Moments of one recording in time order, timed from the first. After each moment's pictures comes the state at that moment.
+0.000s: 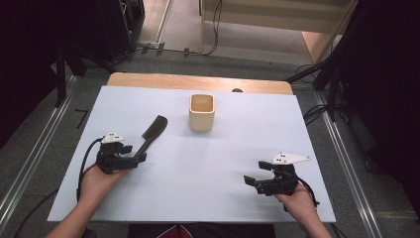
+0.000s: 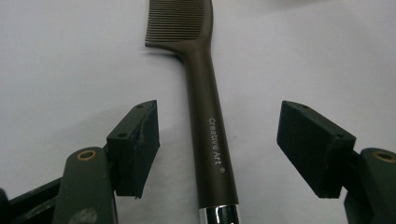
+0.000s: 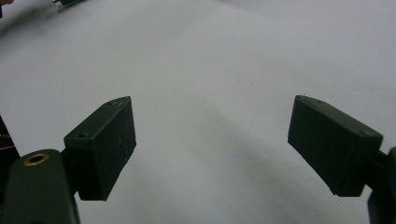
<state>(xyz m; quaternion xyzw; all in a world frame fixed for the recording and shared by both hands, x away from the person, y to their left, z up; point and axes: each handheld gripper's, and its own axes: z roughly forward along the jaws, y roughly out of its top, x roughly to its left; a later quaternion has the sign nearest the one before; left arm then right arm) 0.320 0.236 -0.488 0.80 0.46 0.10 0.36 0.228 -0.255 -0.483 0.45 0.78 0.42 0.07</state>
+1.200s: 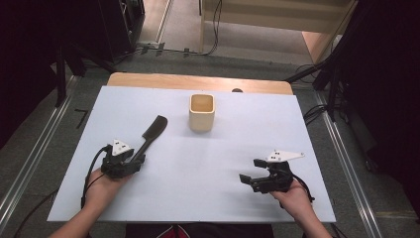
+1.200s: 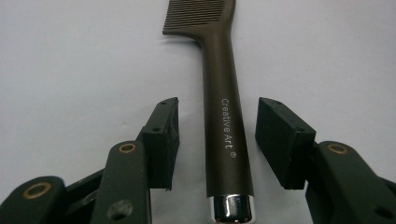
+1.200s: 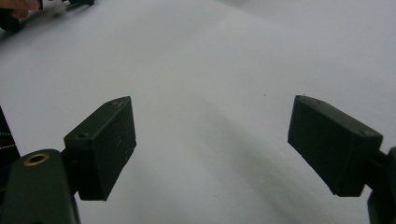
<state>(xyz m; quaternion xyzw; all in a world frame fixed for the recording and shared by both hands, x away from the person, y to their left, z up) 0.302 0.220 -0.505 0.80 0.46 0.21 0.33 0.237 -0.245 -0.483 0.43 0.79 0.43 0.07</state>
